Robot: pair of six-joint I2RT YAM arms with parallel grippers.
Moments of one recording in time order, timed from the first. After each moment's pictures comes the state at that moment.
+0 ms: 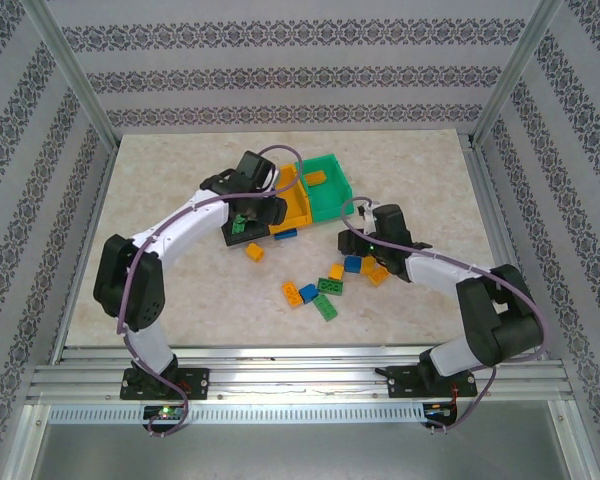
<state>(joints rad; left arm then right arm) -0.47 1.76 1.44 -0.68 0.00 -0.17 0.34 1.49 0.68 0.07 -0.19 0.30</state>
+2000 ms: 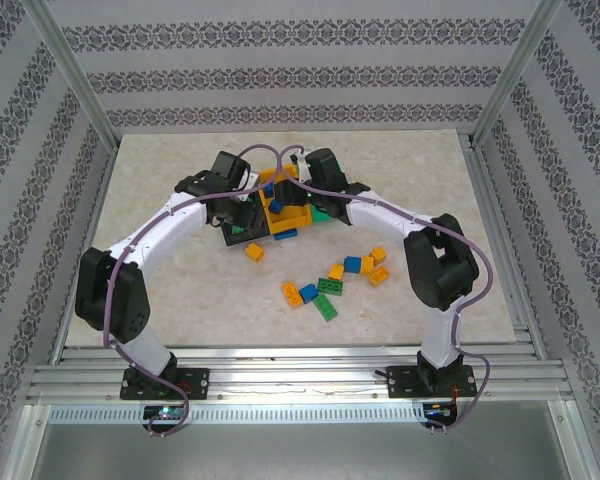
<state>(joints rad) -0.37 1.65 1.38 -0.77 0.02 -0.05 0.55 1.94 1.41 -0.11 -0.20 0.33</state>
